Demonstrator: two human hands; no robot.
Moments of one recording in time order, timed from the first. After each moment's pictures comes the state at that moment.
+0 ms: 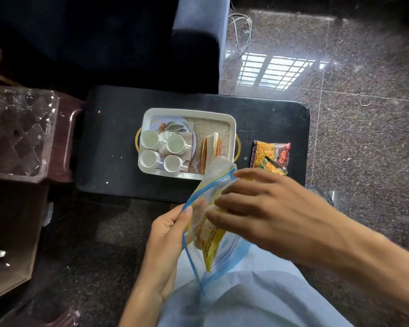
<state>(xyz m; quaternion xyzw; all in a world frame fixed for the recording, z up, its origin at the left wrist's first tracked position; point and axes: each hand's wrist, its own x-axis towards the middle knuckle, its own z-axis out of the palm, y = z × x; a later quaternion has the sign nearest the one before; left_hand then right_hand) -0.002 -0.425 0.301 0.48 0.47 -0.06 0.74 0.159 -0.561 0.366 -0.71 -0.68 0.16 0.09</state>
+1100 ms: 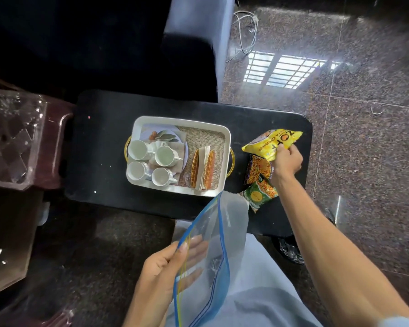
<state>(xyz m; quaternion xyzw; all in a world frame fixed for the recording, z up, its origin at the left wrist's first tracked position) 0.025 -0.448 0.283 0.43 0.55 -0.15 0.70 0.302 -0.577 0.072 -0.75 0.37 0.14 0.53</state>
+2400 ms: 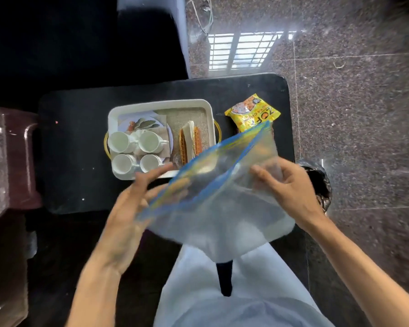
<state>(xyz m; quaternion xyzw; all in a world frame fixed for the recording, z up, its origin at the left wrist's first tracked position) 0.025 -0.365 0.258 0.55 0.32 -0.14 0.76 0.134 -0.633 0.204 -0.80 0.01 0.24 0.55</state>
